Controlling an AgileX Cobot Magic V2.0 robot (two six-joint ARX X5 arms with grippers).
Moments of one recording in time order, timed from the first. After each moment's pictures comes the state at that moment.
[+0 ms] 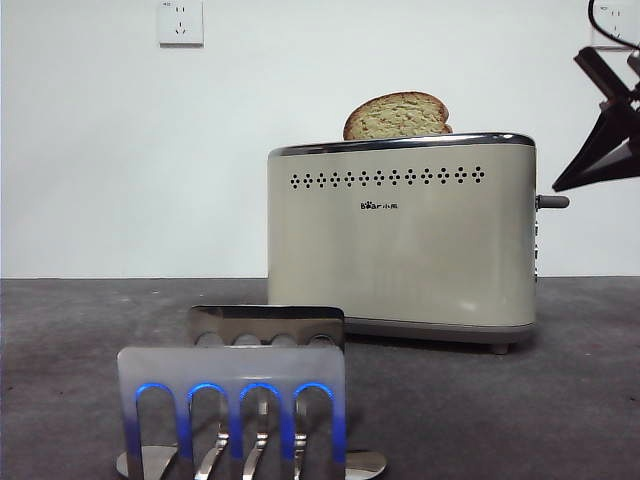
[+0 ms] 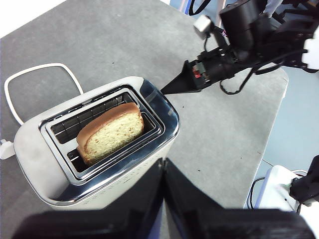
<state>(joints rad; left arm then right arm) -0.58 1.76 2.40 -1.32 0.40 0.11 -0.13 1.54 1.04 -0.29 -0.76 0.40</state>
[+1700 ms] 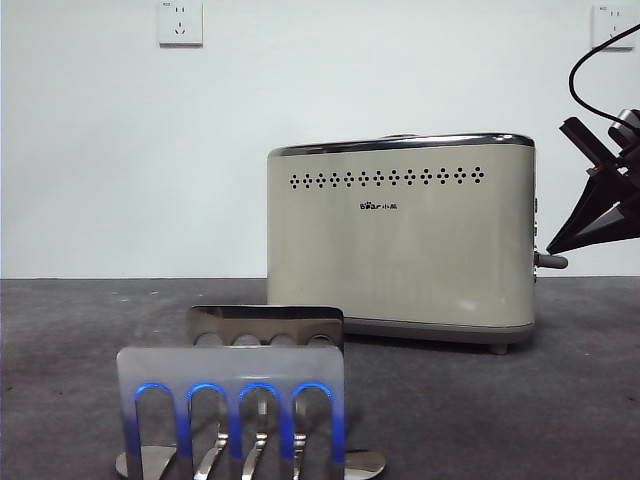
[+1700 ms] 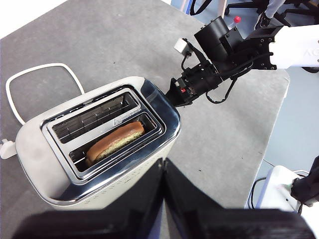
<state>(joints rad) -0.58 1.76 2.40 -1.32 0.39 0.11 -0.12 1.73 1.08 -0.38 -0.72 0.32</state>
